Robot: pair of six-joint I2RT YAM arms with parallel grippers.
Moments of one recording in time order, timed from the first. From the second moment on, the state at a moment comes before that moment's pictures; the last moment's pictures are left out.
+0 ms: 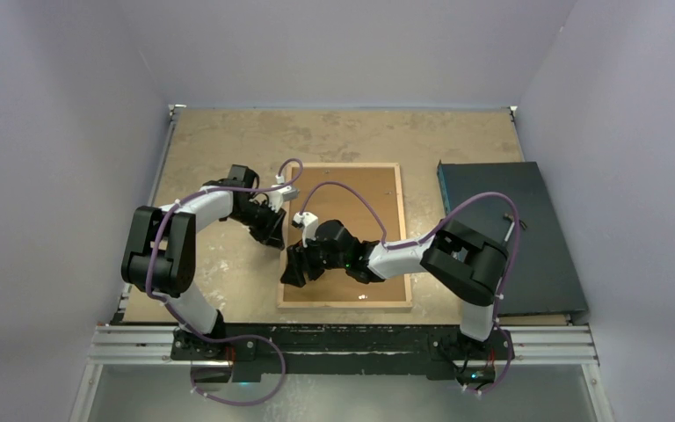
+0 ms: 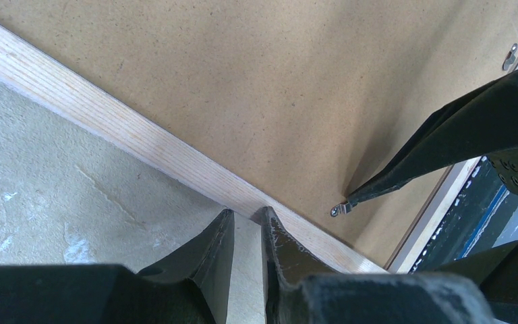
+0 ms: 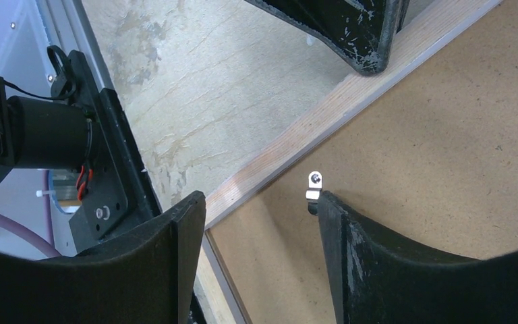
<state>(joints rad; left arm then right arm) -0.17 1.68 0.94 -0.63 0.67 0.51 1.06 1.86 0.88 0.45 -0.29 0.53</state>
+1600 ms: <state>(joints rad) -0.17 1.68 0.94 -0.63 0.67 0.50 1.05 1.83 0.86 0.42 -0.36 0.55</state>
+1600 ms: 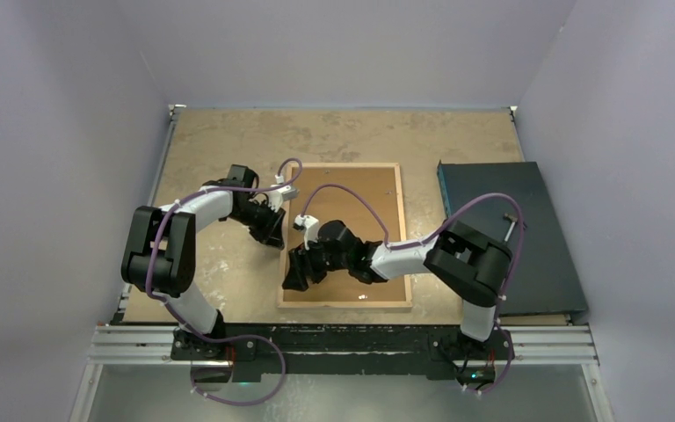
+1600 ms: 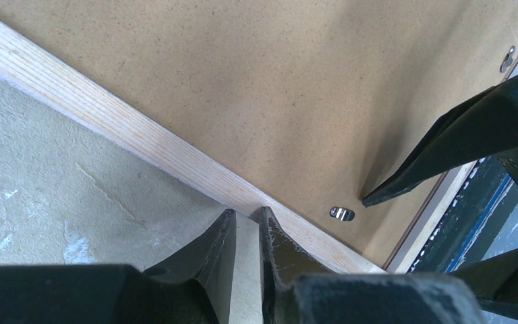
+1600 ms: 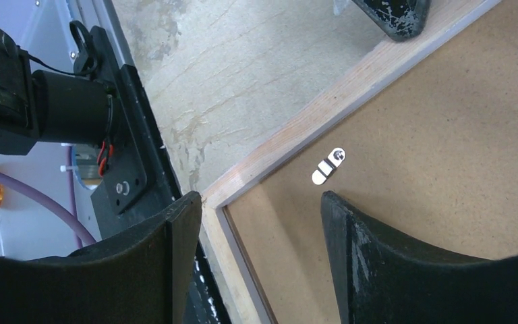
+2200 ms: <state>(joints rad) -0.17 1.68 0.94 -0.63 0.67 0.50 1.05 1.88 0.86 0.52 -0.38 0.58</state>
